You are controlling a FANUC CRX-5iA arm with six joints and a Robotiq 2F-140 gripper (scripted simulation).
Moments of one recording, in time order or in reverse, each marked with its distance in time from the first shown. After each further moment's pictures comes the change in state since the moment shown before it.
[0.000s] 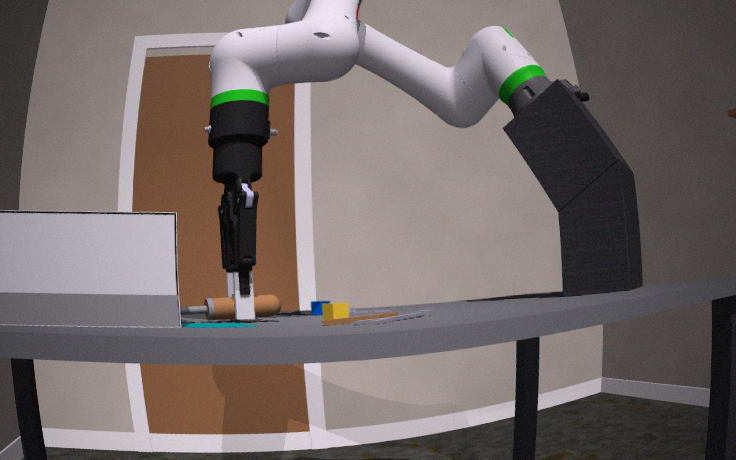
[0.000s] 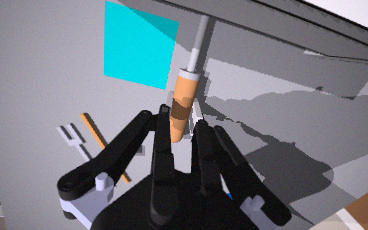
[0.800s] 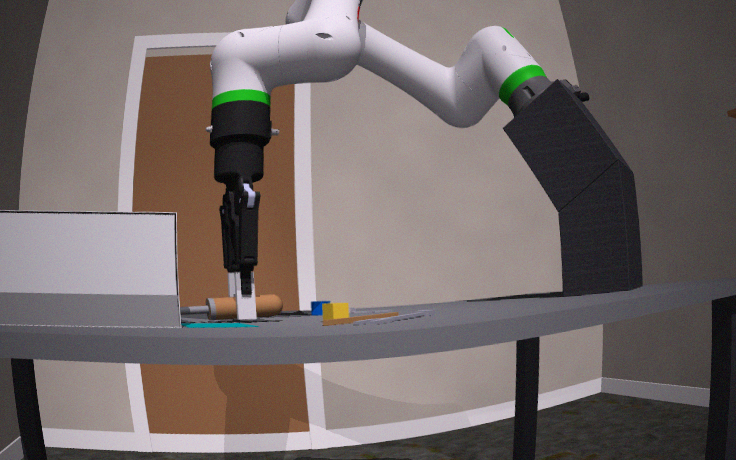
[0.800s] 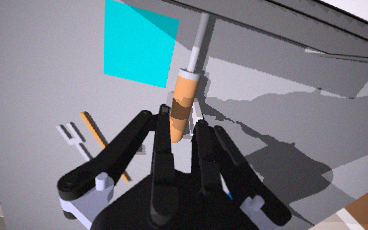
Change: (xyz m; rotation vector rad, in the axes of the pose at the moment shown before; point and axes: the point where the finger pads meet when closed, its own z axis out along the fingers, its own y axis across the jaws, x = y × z) arm -0.002 0.000 0.000 0.000 0.000 0.000
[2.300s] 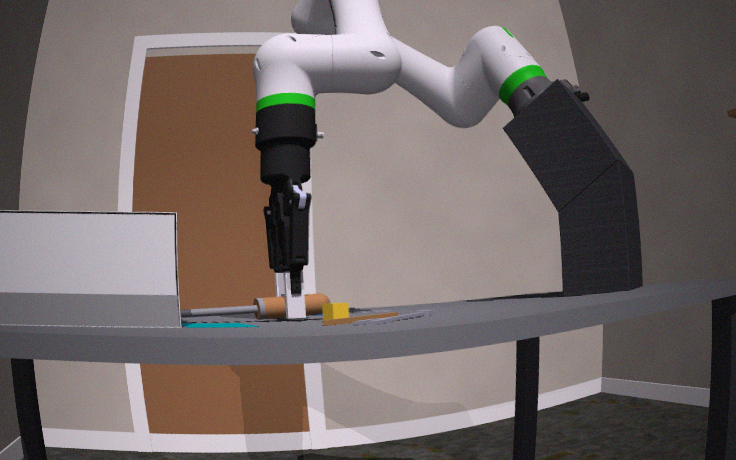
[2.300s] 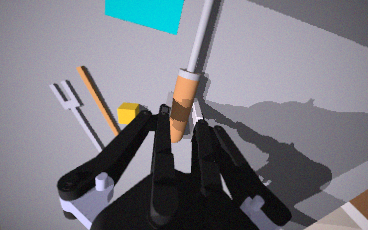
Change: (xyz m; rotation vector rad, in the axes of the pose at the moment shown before) arm -0.075 0.000 0.000 0.001 -0.002 -0.001
